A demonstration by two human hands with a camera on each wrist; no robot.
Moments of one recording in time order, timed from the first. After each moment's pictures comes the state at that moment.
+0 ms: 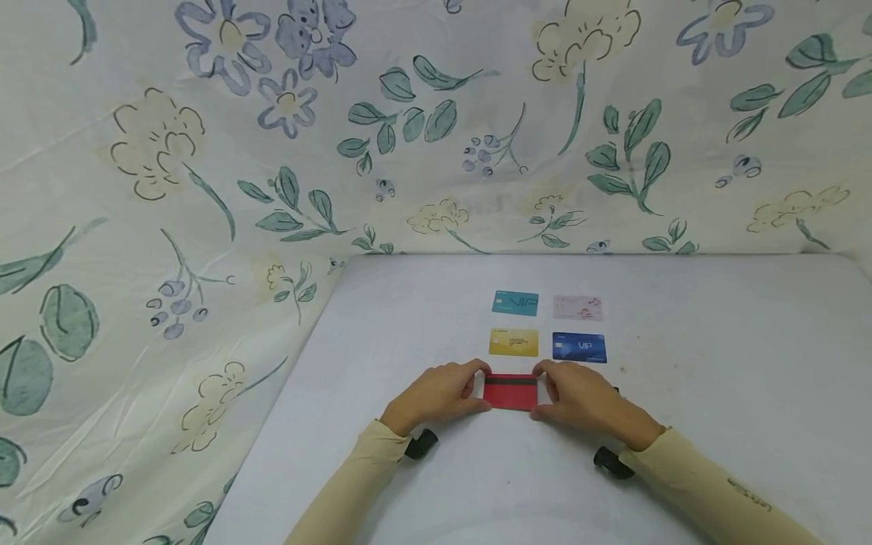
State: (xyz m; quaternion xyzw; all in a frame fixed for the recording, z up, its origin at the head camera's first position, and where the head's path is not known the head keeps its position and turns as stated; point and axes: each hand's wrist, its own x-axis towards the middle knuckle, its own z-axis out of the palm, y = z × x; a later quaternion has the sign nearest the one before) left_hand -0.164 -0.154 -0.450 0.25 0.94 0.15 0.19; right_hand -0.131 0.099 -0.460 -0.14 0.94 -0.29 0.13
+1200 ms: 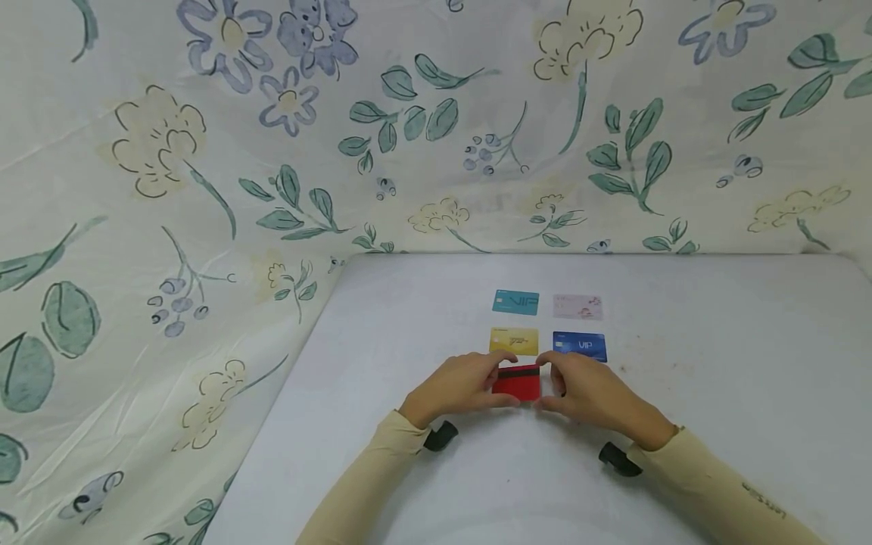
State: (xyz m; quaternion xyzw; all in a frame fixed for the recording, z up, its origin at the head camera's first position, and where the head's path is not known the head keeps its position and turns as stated) left_hand -0.168 -0.123 -0.437 0.32 0.92 0.15 0.15; right_hand -0.130 0.111 -0.441 -0.17 0.93 -0.30 0.11
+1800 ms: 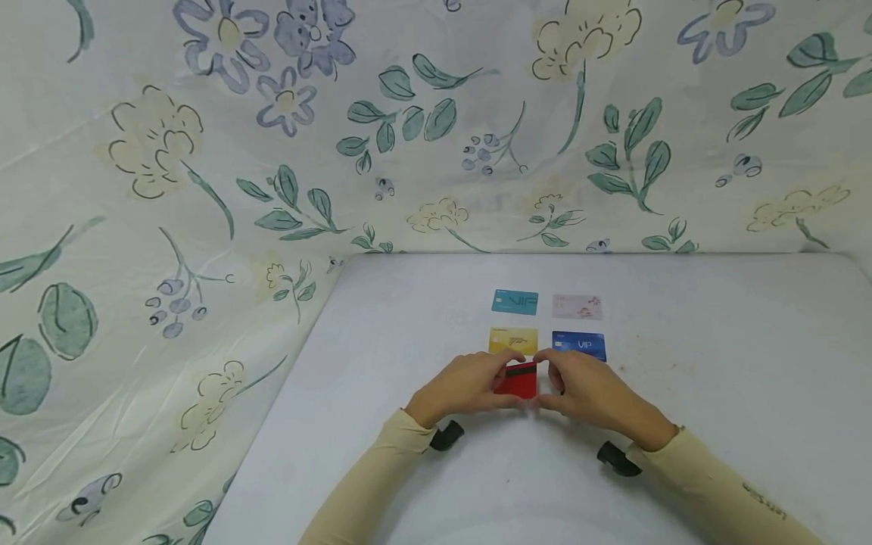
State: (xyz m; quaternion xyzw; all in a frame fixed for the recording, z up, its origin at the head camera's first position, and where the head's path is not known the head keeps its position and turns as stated) left_hand -0.167 -0.111 -0.435 0.33 0.92 0.14 0.15; right_hand -0.129 0.112 -0.438 -0.18 0.93 -0.30 0.09
